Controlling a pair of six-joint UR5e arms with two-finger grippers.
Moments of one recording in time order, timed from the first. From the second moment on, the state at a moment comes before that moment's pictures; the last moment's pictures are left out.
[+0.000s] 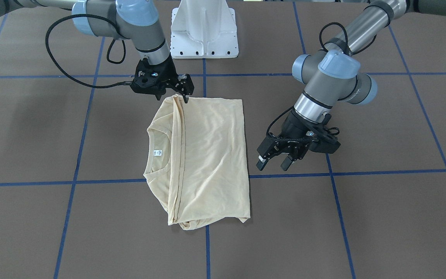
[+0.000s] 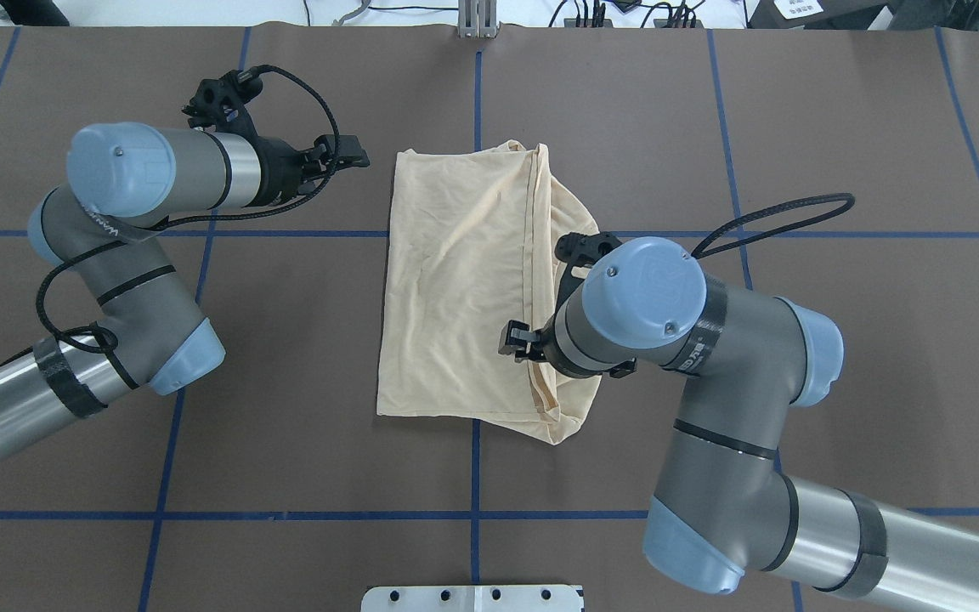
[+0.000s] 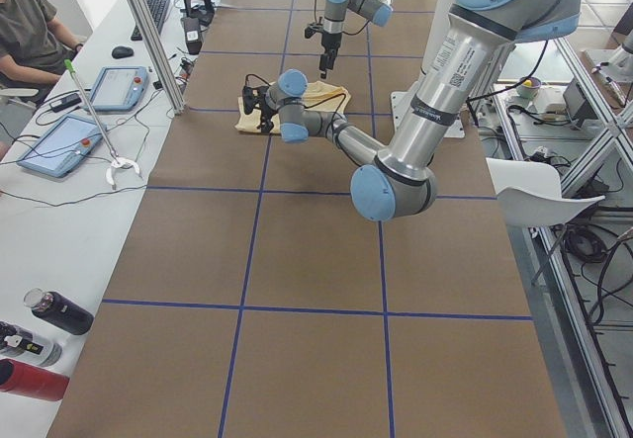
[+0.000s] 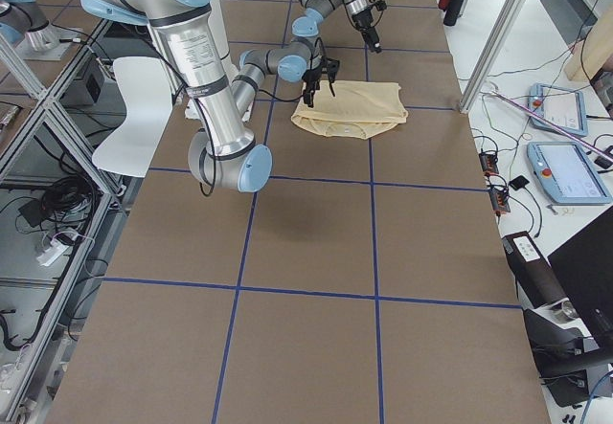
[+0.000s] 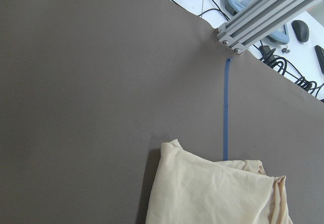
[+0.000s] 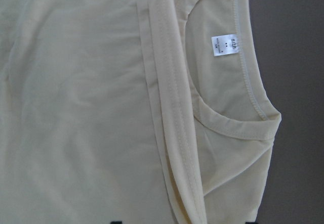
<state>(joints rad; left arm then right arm) -0.74 -2.08 -1.48 -2.47 -1.74 -1.51 0.43 -1.02 1.87 -1.57 1.79 1.40</state>
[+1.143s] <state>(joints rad) -0.74 -2.06 -1.49 -2.47 -1.73 -1.51 0.37 -0.99 1.79 -1.64 1.73 0.79</state>
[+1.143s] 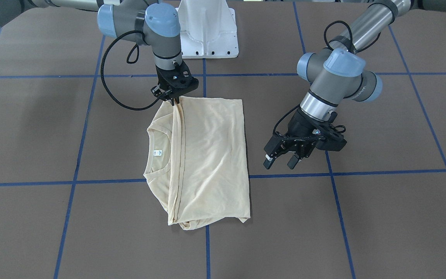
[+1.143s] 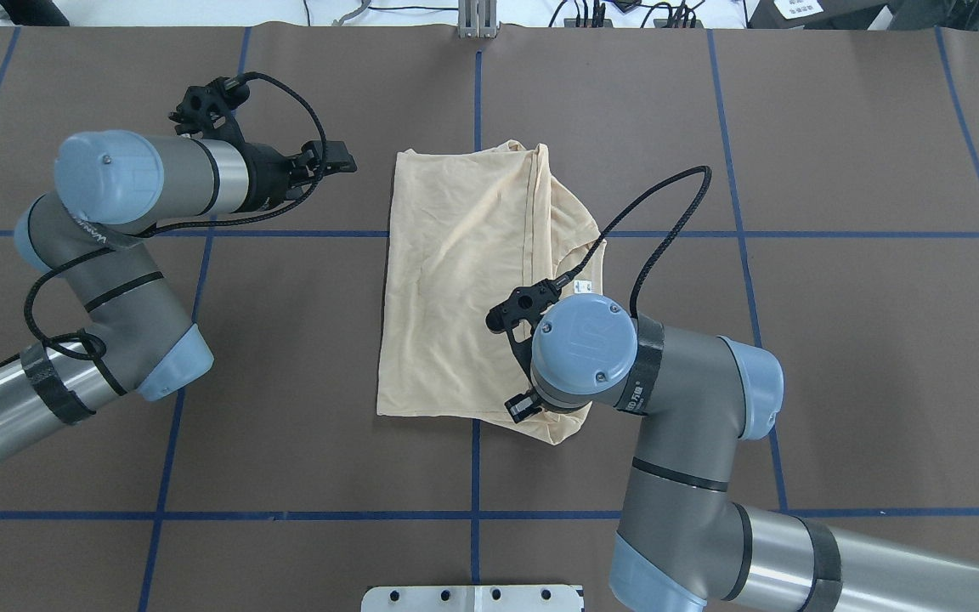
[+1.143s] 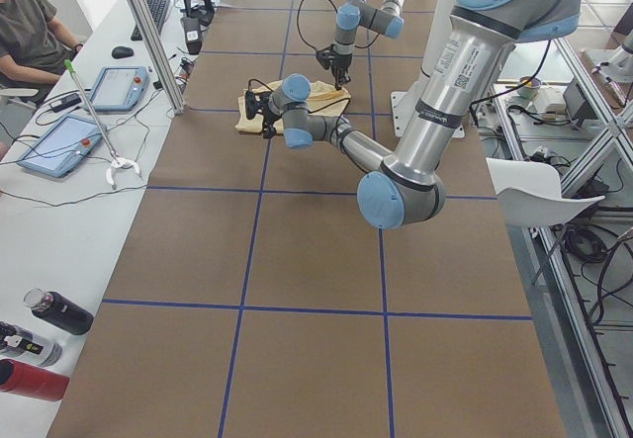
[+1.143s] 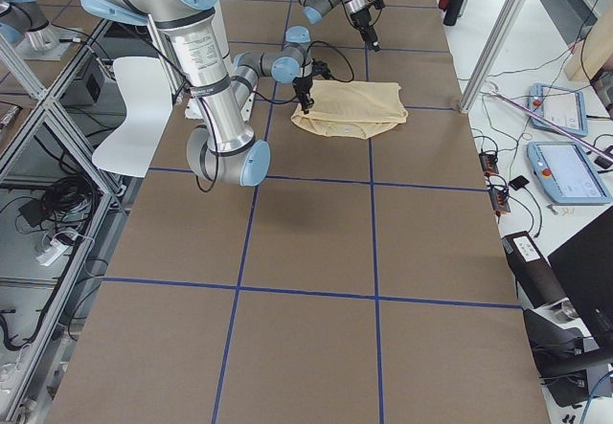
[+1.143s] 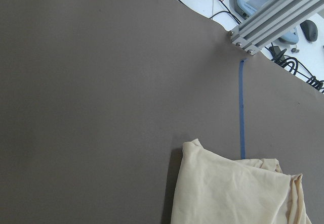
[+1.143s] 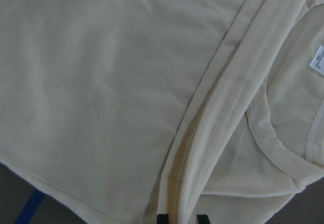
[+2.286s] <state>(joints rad) -0.73 -2.06 -1.48 -2.47 -1.72 -1.54 0.35 -0.99 1.79 -1.67 1.71 0.81</state>
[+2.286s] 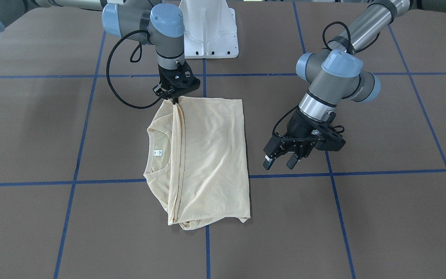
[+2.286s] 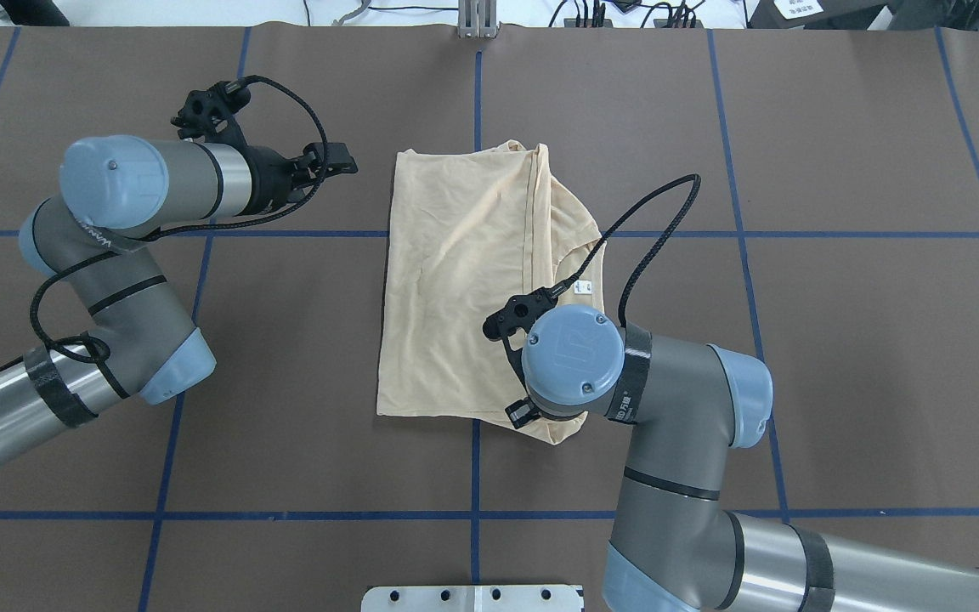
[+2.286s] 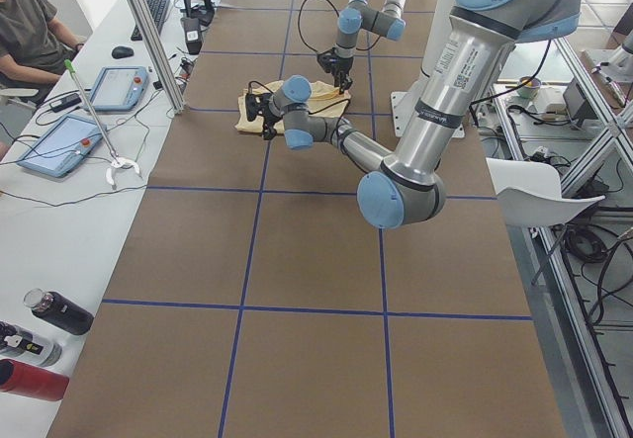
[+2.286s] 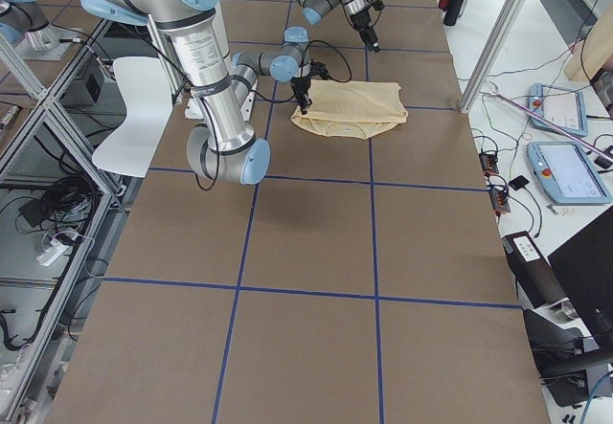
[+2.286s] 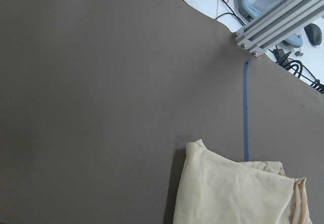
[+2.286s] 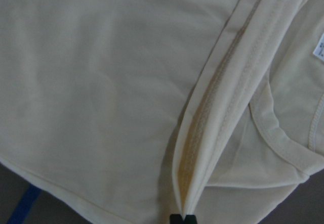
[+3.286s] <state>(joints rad) -0.72 -2.06 -1.48 -2.47 -1.71 -1.58 0.31 -1.08 1.88 -1.73 1.71 1.04</state>
